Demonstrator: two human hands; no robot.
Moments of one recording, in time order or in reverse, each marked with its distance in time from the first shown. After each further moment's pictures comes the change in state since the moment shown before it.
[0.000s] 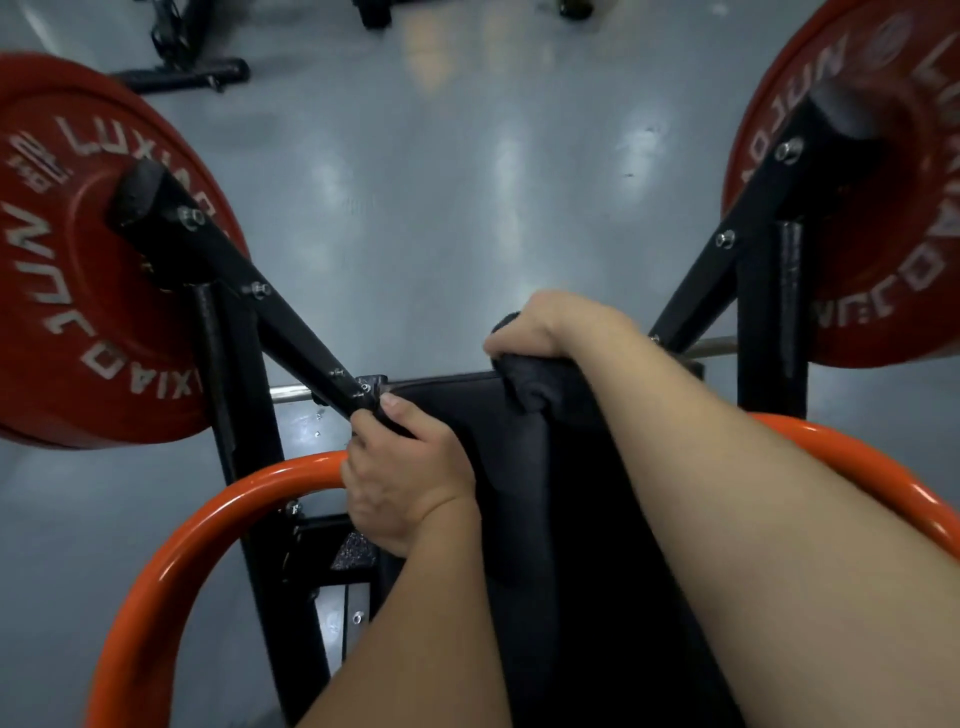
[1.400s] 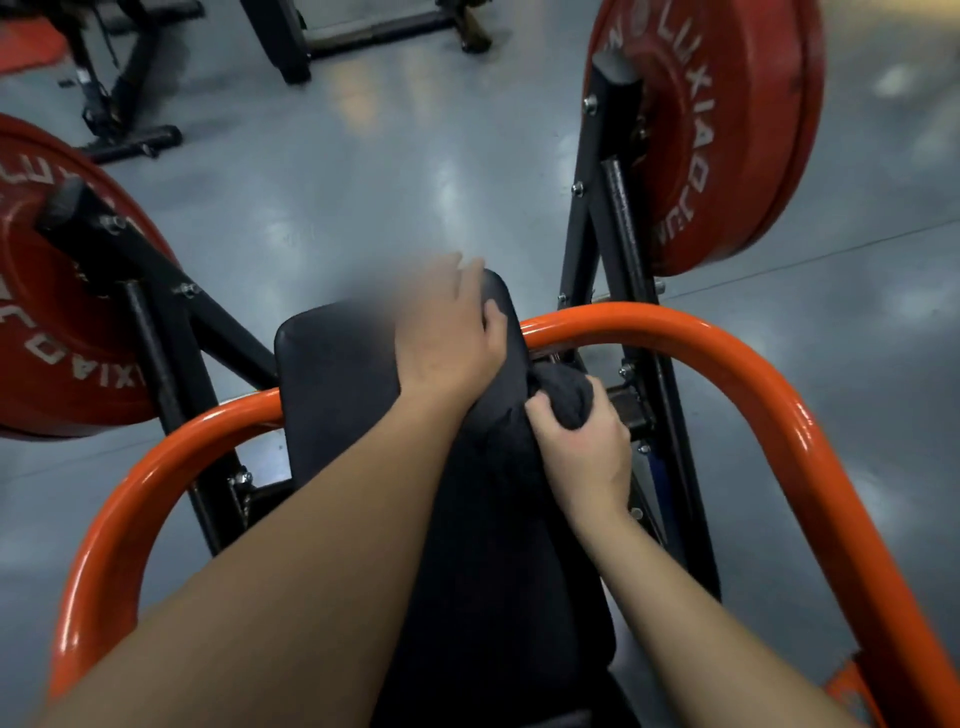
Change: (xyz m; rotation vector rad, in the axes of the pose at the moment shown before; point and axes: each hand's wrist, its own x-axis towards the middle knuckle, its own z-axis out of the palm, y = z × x) left_hand -0.104 0.037 0.005 0.222 -0.108 1.217; right_hand -0.156 0.166 0.198 0.980 0.816 0.104
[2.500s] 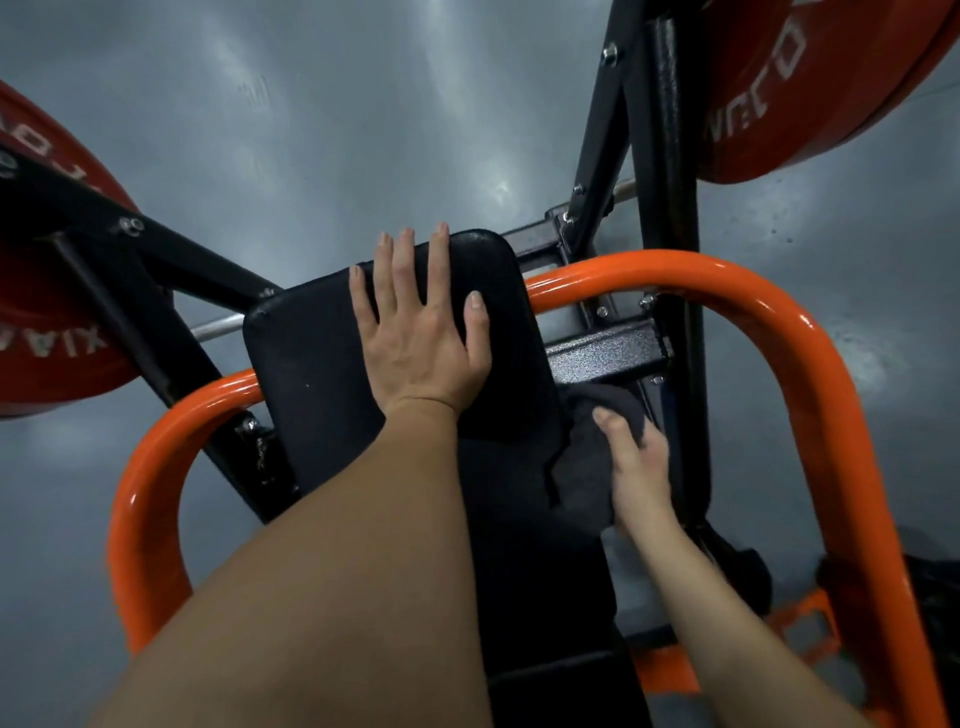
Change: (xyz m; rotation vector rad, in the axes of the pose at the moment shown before) left_hand 0.000 -0.023 0.022 0.131 -0.163 -0.129; right_hand 0.016 0.039 -0.014 0.487 -0.122 0.397
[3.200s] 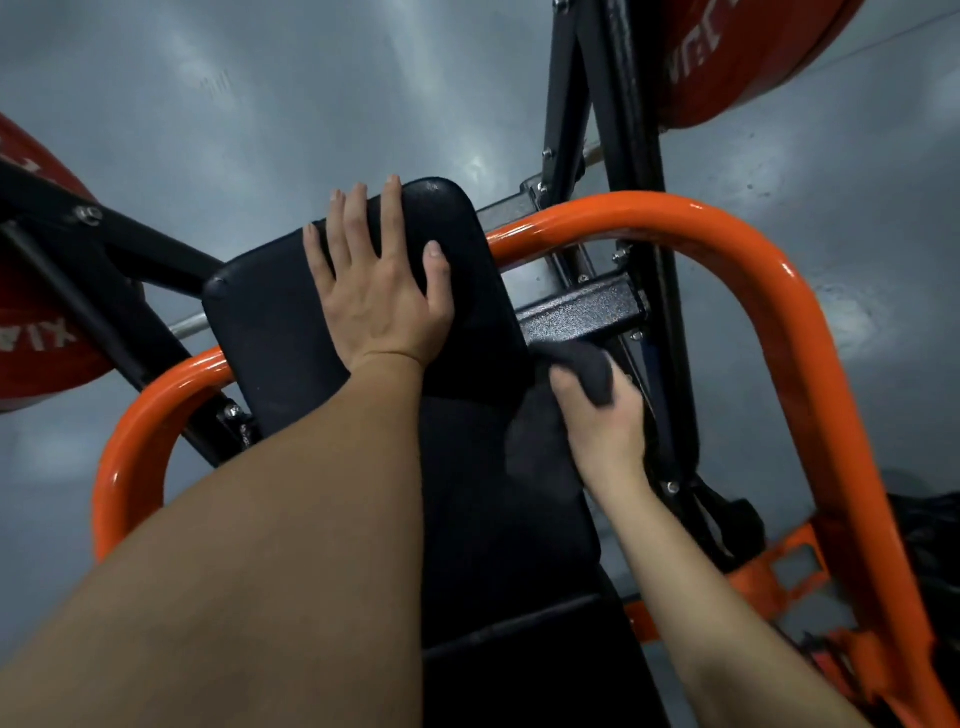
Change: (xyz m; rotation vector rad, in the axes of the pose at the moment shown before) left_hand -0.001 0.001 -0.001 -0.011 0.040 -0.011; right_hand -0.021 -0.004 0.000 -0.181 -0.003 -0.195
